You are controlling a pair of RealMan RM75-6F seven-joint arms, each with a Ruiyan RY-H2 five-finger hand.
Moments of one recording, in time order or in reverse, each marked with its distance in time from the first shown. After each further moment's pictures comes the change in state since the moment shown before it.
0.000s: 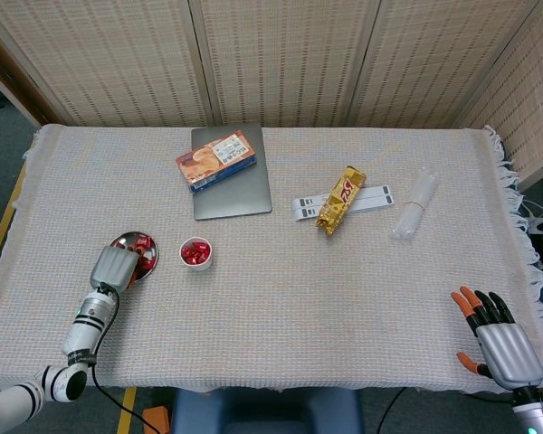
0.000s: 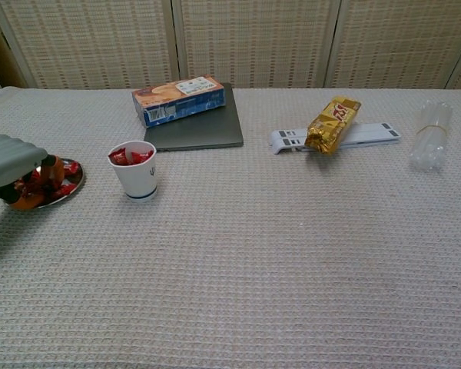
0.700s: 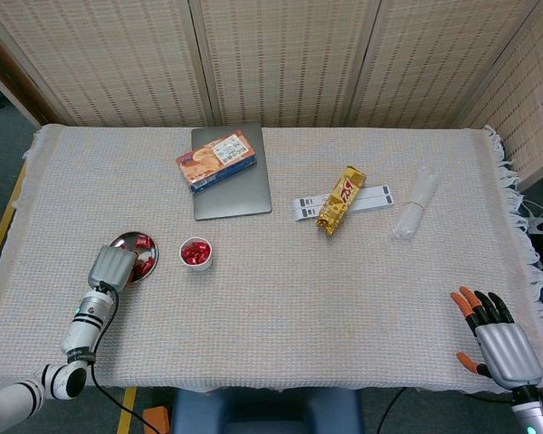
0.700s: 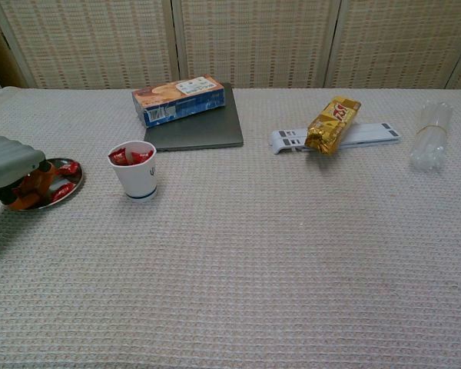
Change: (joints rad) left arm -0.009 -0.006 0.011 0.022 -0.039 -0.029 0.039; right arm 0.003 -0.001 -0.001 -0.003 0.008 -0.008 -0.009
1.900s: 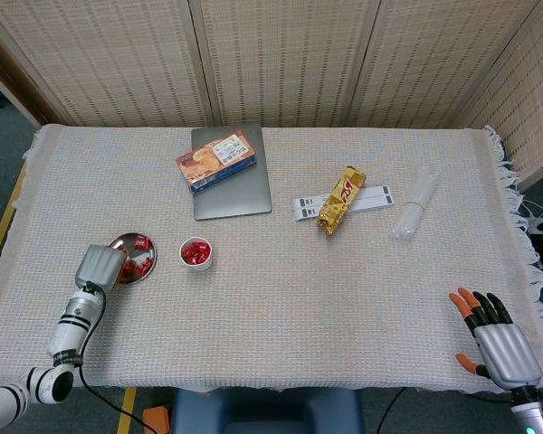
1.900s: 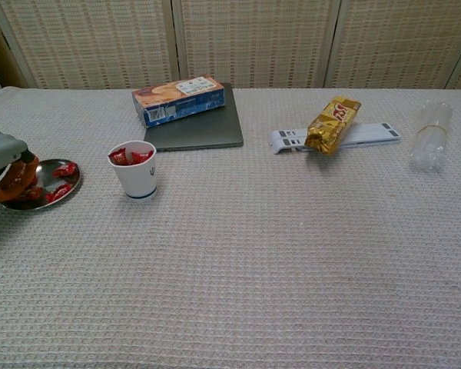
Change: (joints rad) left arm 0.019 0.076 0.014 -0.062 0.013 0.035 -0.015; right arm 0.001 0.000 -0.003 0.000 -0.002 -0.001 0.000
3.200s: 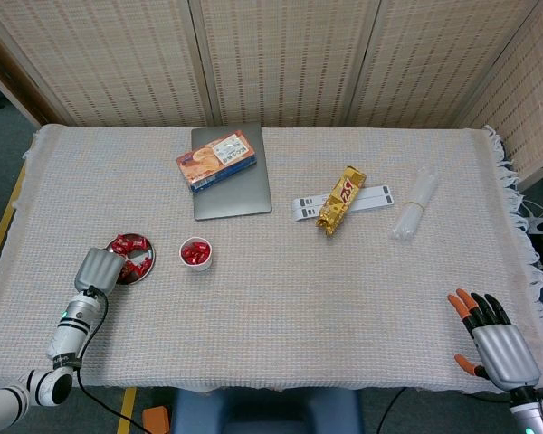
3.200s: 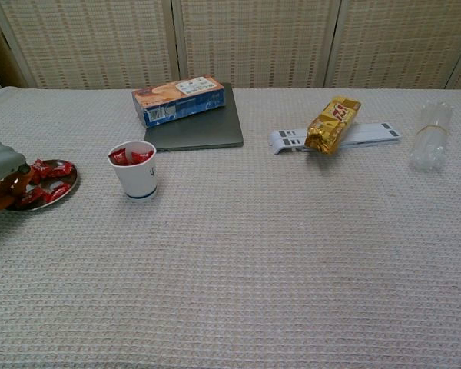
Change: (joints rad) left arm 0.001 -0.021 0.035 0.041 0.002 0.011 0.107; right arm 0.003 0.002 -0.006 -0.002 -0.005 -0.006 0.002
